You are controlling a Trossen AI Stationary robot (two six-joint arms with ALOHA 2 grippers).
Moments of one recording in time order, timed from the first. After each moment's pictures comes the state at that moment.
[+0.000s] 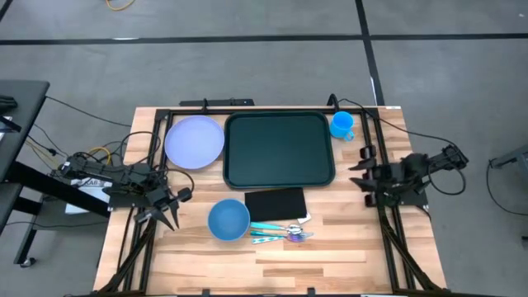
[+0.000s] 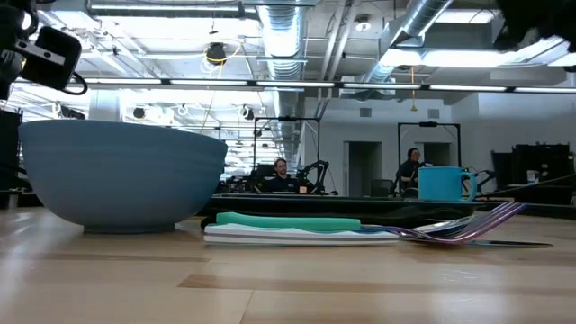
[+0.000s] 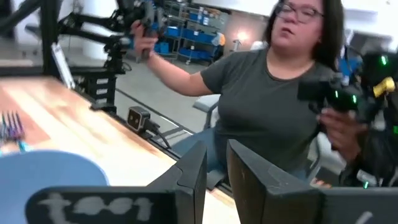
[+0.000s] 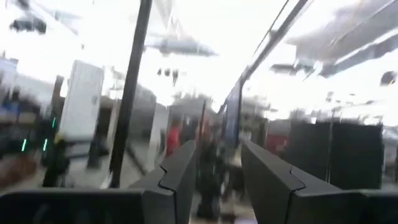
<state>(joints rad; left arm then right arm) -0.22 0.06 0.02 0.07 0.74 -0.24 0.37 0.01 0.04 0.46 0.22 -0.31</state>
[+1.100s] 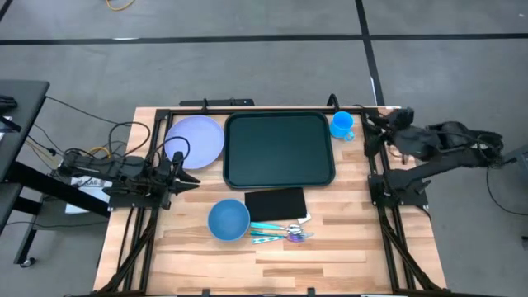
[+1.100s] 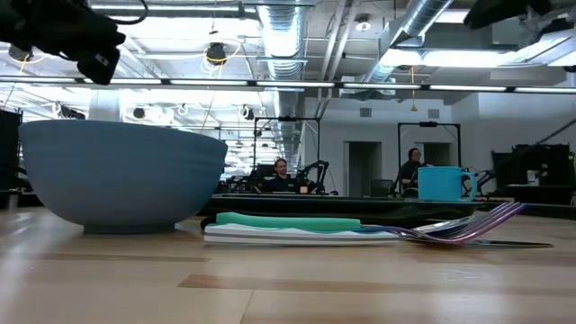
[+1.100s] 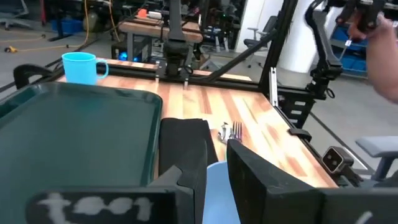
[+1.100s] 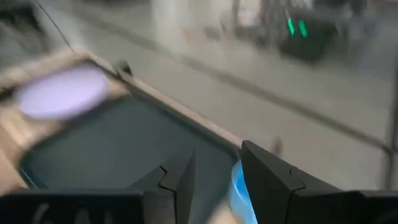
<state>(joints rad) -0.22 0.15 0.27 -0.23 -0.11 -0.18 0.14 0.72 1.17 -1.24 0.88 0.60</state>
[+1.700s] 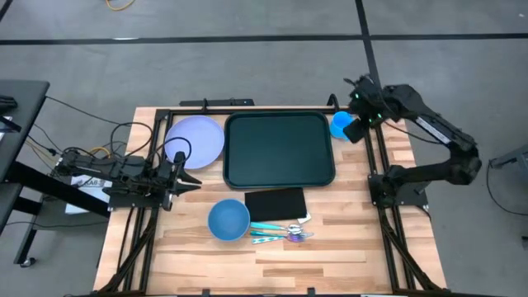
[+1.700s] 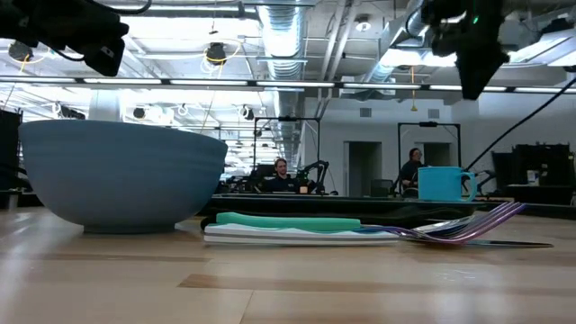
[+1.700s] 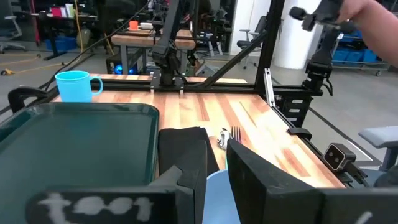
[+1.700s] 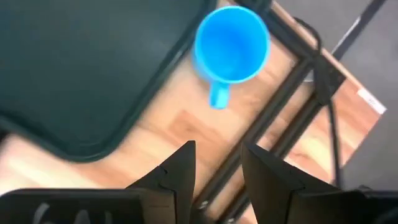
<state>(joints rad) -0.22 0.20 0.27 -0.15 -0.08 -0.09 -0.76 1.21 1.30 -1.43 0.15 0.06</state>
